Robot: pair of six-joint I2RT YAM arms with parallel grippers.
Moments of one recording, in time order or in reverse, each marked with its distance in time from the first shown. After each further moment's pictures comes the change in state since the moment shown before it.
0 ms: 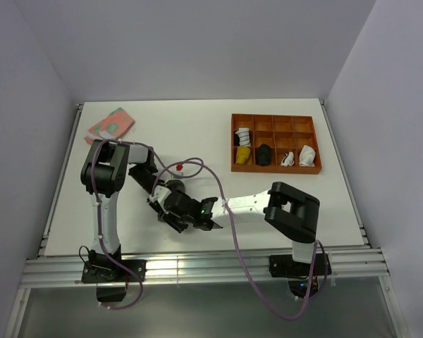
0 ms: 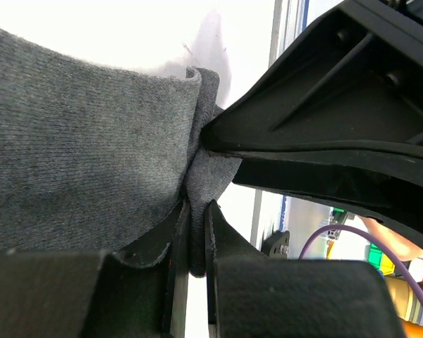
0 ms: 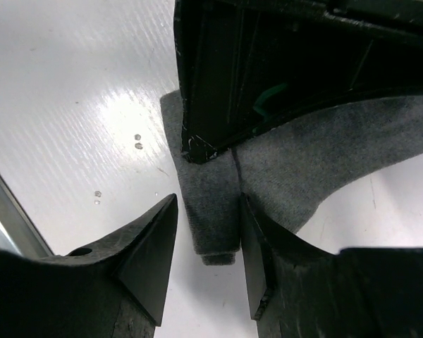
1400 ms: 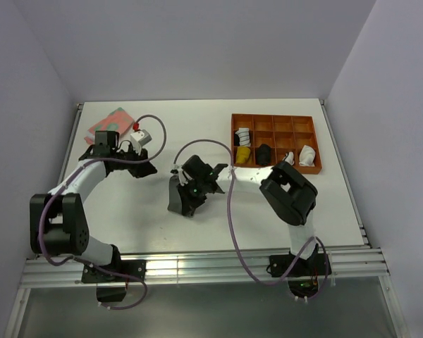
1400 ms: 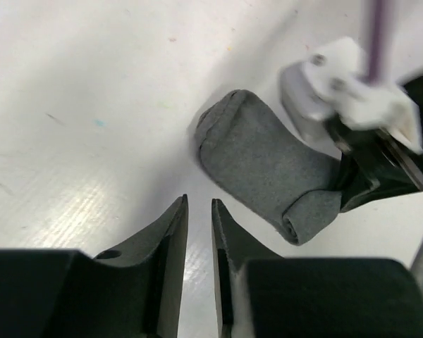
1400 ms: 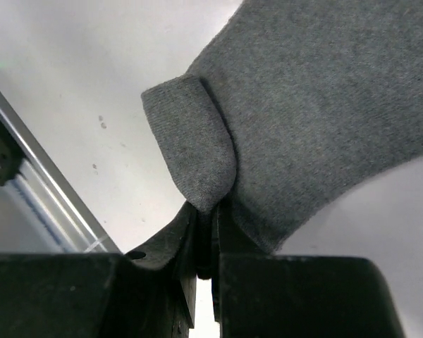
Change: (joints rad) left arm 0.220 -0.694 -0.321 0.968 -0.069 -0.745; right arm -0.303 0.080 0.113 -0.242 -0.503 0.195
